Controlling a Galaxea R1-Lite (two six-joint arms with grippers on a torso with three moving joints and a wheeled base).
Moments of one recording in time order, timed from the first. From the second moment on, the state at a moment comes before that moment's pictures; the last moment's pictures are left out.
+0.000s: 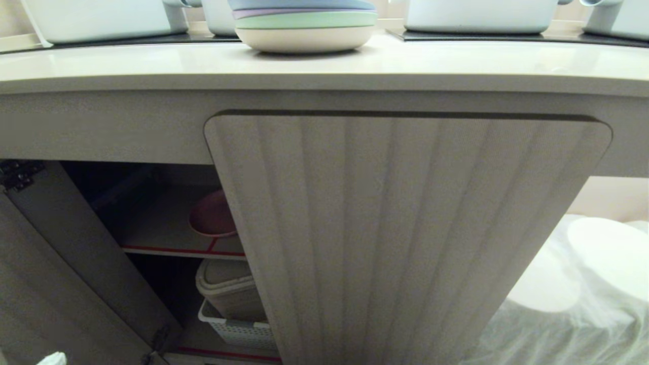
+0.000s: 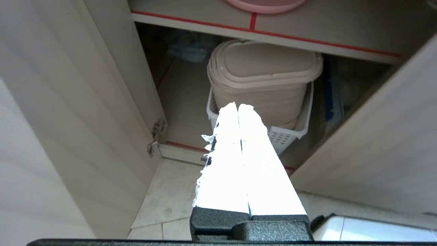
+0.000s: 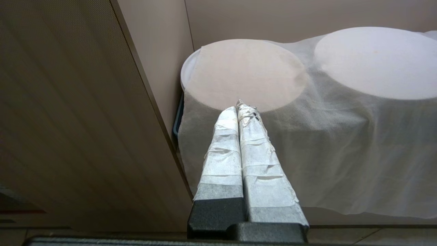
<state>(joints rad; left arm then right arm) 0.07 0.49 0.00 -0.21 0.02 -0.07 0.00 0.00 0.00 0.00 -0.06 0.09</state>
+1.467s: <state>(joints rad) 0.00 0.00 0.00 0.00 0.00 0.07 0.00 0.00 0.00 0.00 -0.06 0.09</state>
